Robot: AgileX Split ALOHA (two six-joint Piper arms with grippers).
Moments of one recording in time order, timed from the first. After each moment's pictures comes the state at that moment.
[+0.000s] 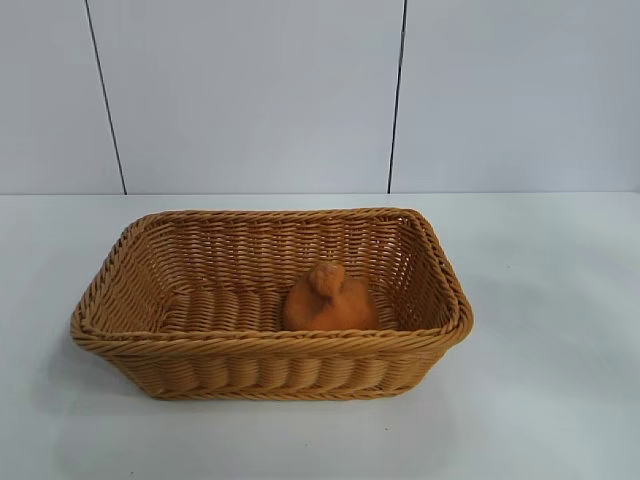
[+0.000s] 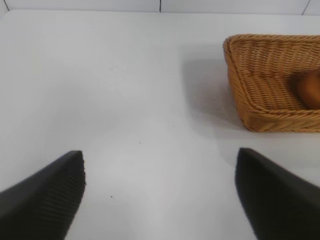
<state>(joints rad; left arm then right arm) 0.03 0.00 -0.50 -0.05 1.06 0.01 -0.10 1.34 -1.01 -0.04 1.22 0.03</state>
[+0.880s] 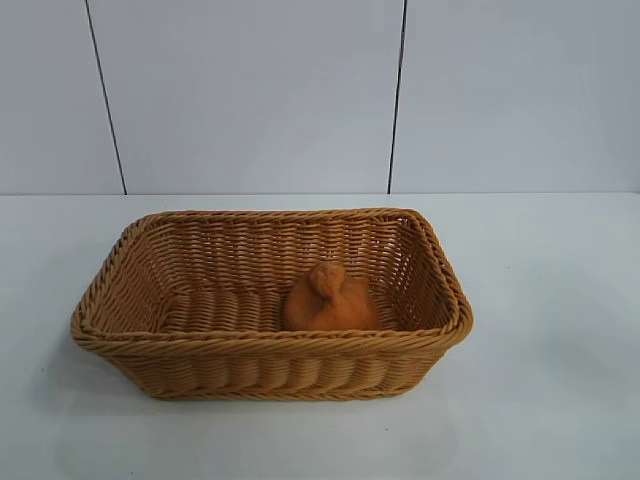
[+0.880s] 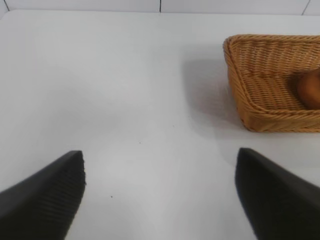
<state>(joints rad) 0.03 0.00 -0.50 -0.05 1.06 0.01 -0.10 0.27 -0.50 0.00 1.02 -0.01</state>
